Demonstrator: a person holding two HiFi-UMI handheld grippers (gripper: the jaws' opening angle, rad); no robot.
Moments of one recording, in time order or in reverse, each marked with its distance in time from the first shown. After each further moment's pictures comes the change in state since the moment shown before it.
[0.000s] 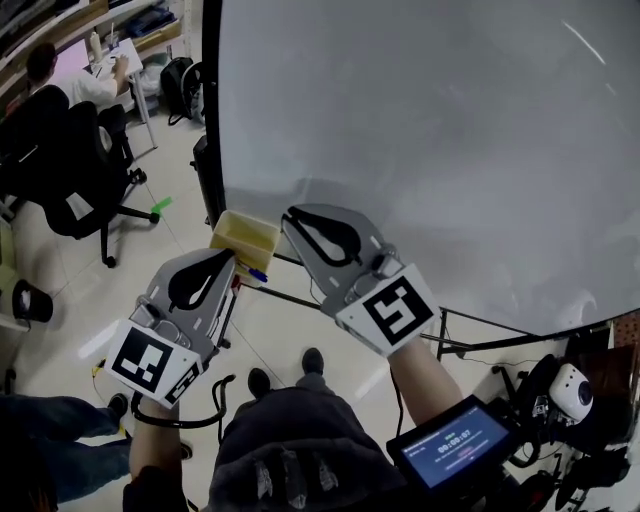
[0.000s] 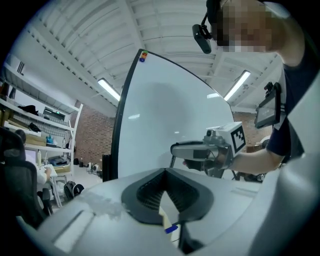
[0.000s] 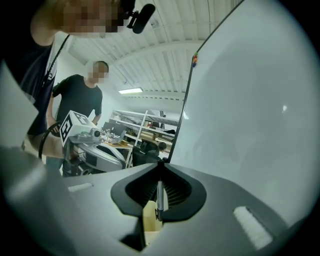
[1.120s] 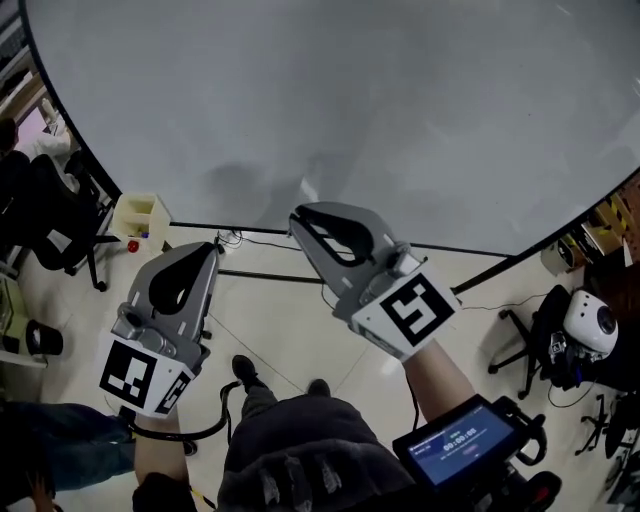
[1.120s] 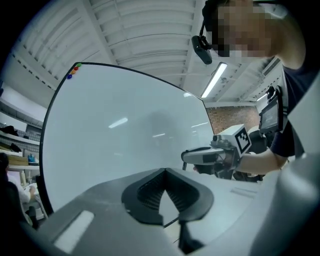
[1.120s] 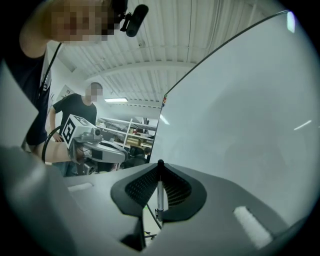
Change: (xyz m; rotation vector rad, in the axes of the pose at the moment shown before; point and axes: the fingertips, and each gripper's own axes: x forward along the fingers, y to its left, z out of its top) left arm 0.068 -0.292 0.051 0.143 -0.030 -0.102; right arm -0.340 -0.028 0.006 0.087 -0.034 -0.196
